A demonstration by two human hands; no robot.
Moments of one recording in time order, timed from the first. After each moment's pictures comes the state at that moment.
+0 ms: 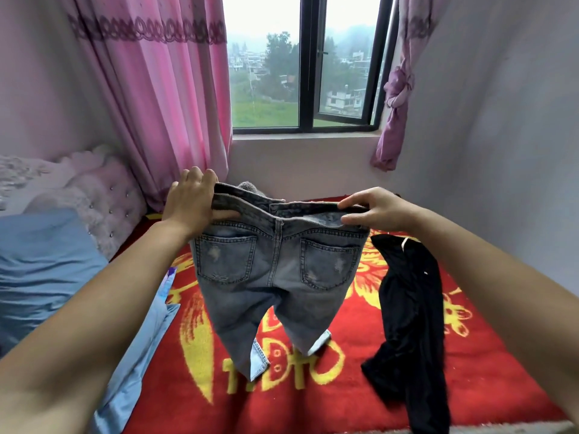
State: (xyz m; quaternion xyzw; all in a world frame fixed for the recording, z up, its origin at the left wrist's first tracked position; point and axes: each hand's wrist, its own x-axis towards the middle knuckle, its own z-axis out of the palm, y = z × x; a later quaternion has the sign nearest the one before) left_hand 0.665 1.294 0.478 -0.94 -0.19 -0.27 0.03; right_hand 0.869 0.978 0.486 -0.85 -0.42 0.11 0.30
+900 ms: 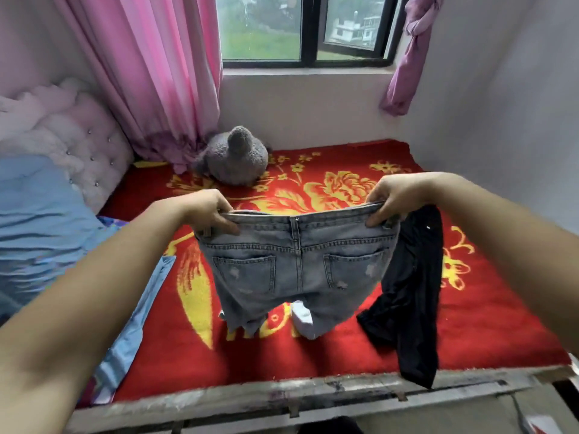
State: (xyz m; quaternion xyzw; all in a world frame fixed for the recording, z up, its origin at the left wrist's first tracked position) left_hand 0.697 1.305 0.397 -0.95 -0.17 0.14 -0.20; right_hand 0.913 0.977 0.438 -0.87 -0.40 0.28 0.02
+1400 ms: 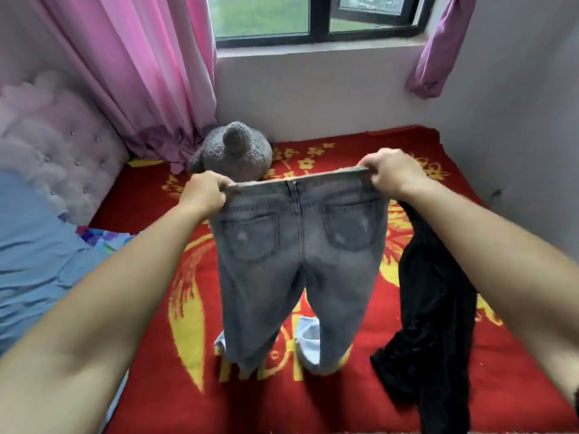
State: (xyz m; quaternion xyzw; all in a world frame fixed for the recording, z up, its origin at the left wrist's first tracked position) left_hand 0.883 1.372 0.356 -0.93 -0.31 -0.09 -0.17; right_hand 1.096 1.086 0.379 -0.93 -0.36 0.01 0.08
